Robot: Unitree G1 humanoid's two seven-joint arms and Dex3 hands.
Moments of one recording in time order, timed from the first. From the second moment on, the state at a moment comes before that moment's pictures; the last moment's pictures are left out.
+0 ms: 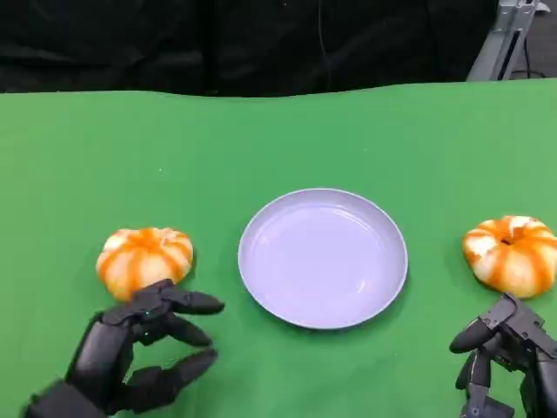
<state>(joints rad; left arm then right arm) 0.02 0.07 0.06 0.43 0.11 -0.74 -0.23 0.33 0.03 0.02 -0.01 -0.19 -0.53 -0.13</state>
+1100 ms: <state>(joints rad) -0.10 0.32 -0.07 0.27 0.66 -0.56 0.13 0.31 0.04 0.03 0.01 -0.19 -0.54 -0.13</state>
